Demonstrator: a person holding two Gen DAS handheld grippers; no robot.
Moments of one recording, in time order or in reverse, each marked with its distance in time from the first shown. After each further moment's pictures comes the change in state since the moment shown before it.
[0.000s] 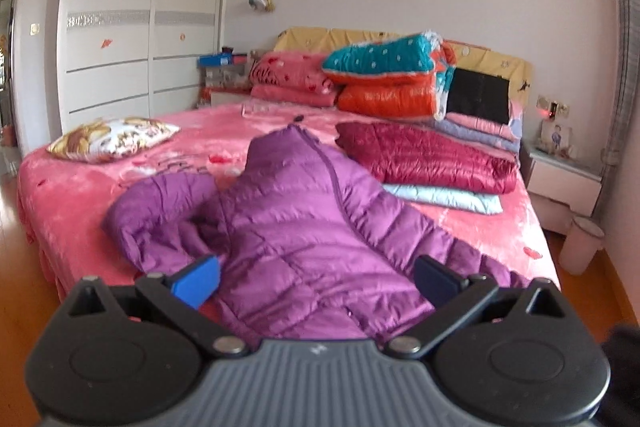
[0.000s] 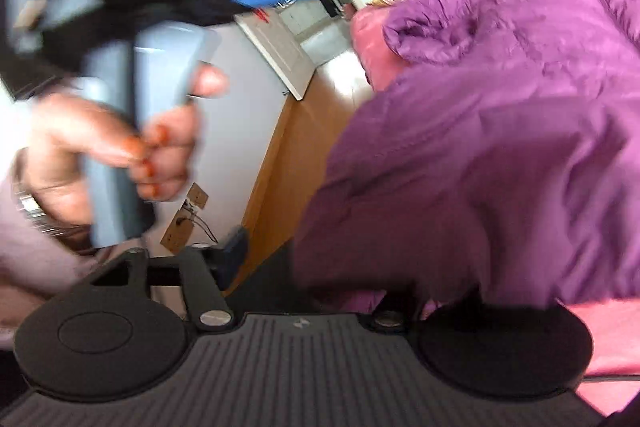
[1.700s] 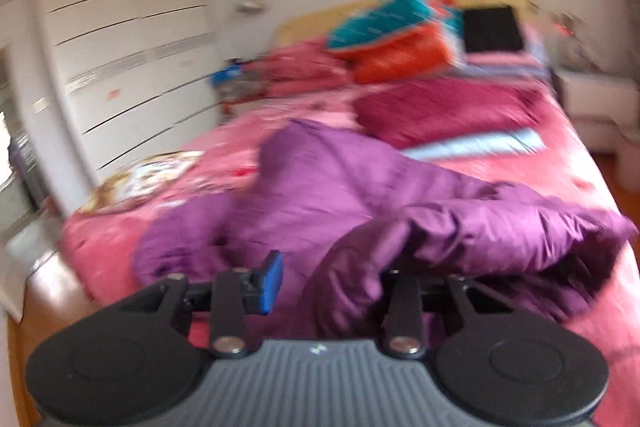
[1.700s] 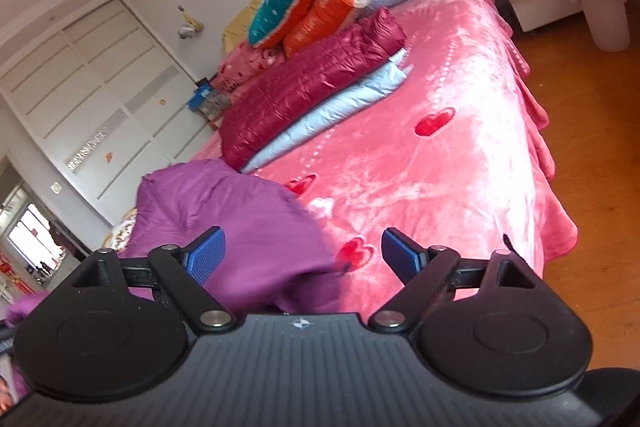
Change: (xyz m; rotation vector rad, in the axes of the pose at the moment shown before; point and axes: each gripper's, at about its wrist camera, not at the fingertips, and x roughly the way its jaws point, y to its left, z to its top) left arm 0.012 -0.049 0.003 0.237 0.026 0.213; right arm -0.269 -0.117 -0.099 0.535 -0.711 -0.741
